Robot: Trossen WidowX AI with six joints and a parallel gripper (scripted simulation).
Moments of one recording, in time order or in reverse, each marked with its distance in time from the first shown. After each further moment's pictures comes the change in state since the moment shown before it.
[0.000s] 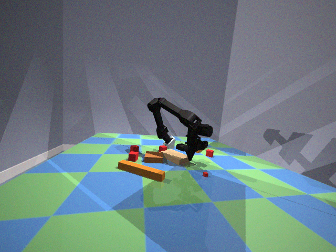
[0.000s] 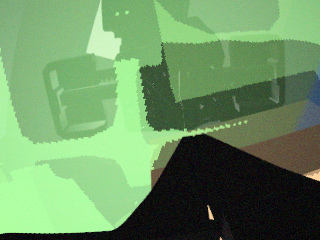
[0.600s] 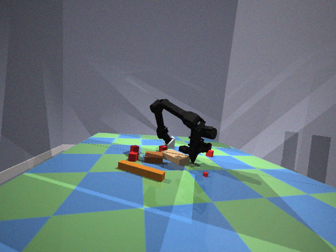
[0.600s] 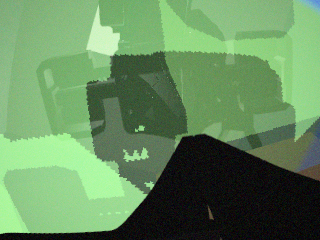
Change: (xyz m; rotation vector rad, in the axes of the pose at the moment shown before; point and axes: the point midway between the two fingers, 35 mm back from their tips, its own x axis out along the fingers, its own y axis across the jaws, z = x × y) arm 0.005 0.000 0.021 0.004 0.016 0.003
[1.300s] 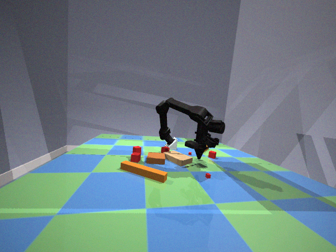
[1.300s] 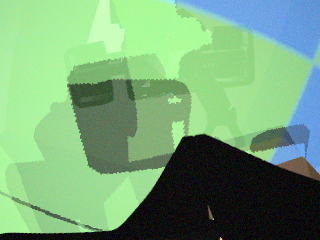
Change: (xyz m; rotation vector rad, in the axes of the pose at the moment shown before) arm -0.037 0.002 0.020 -0.012 0.001 -0.005
